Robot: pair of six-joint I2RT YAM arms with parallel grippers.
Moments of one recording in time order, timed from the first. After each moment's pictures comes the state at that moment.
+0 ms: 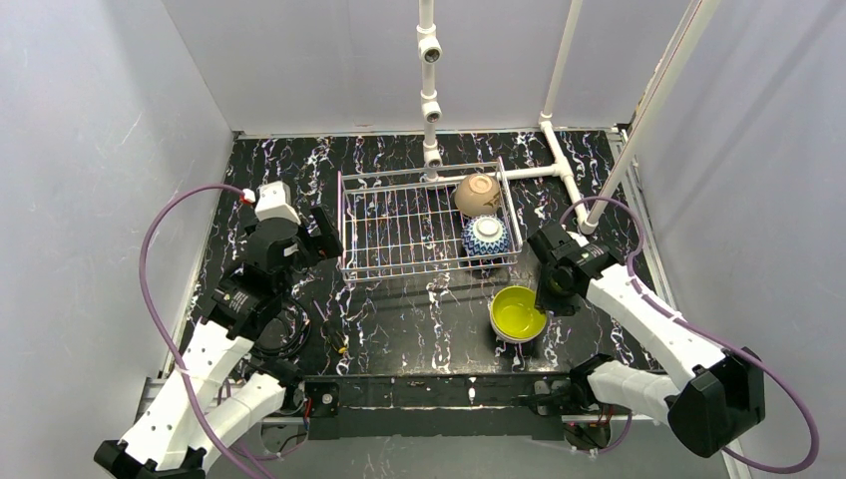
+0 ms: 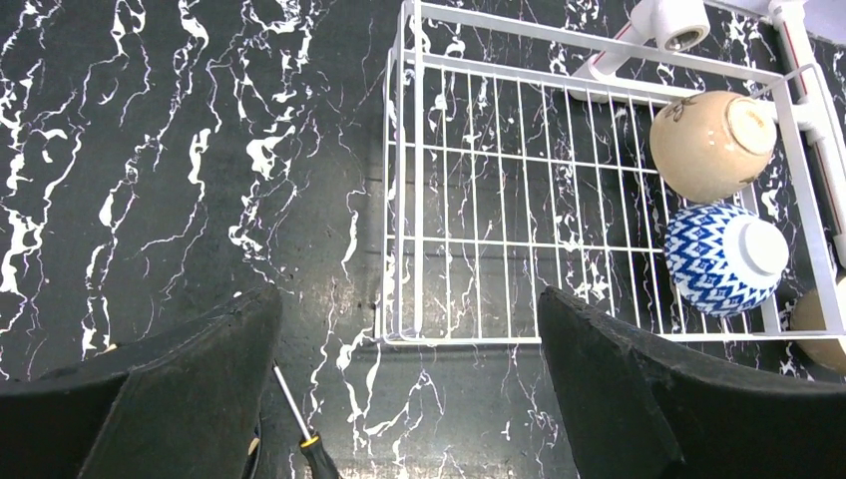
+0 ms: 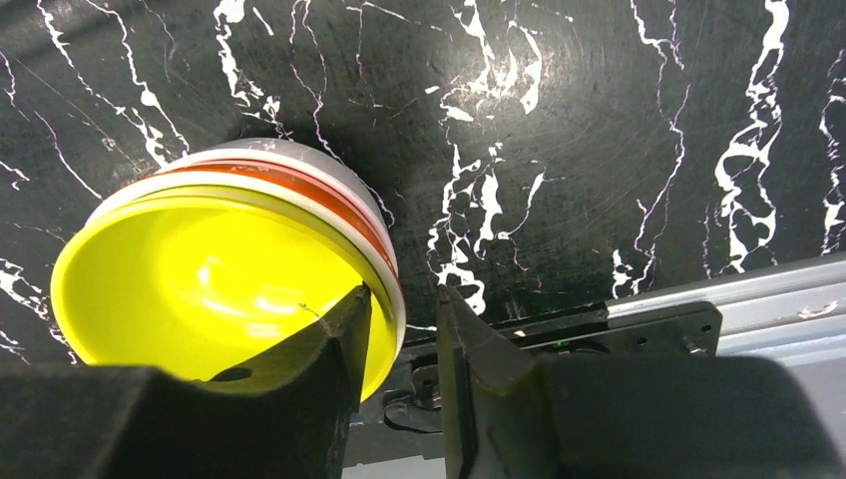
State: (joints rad) left arm -0.47 0.76 0.91 -0.63 -0.40 -0.47; right arm 0.53 1.07 0.84 -1.11 0.22 0.70
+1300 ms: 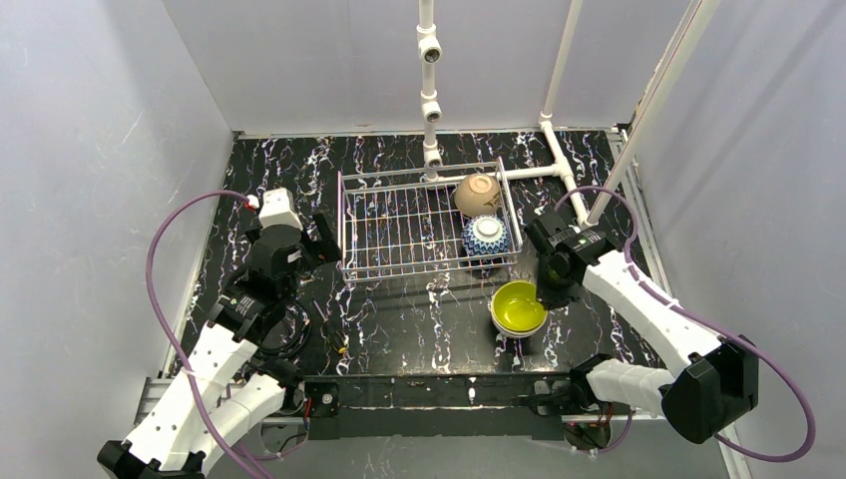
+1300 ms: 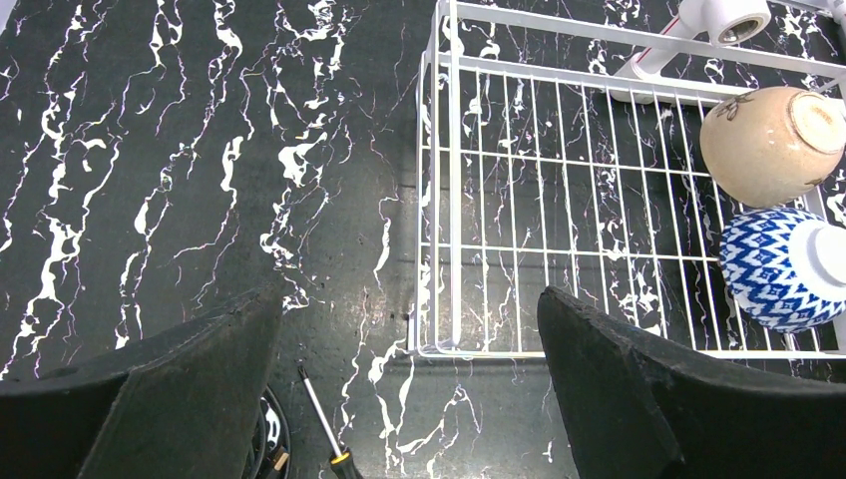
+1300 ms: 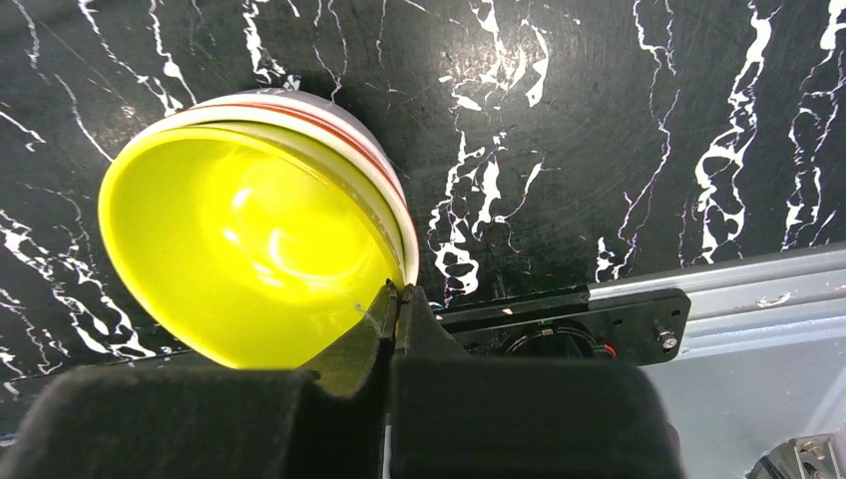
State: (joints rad) left arm -0.47 0.72 0.82 -0.56 -0.46 -0.41; right arm 0.53 1.15 0.94 -1.18 0.19 0.64
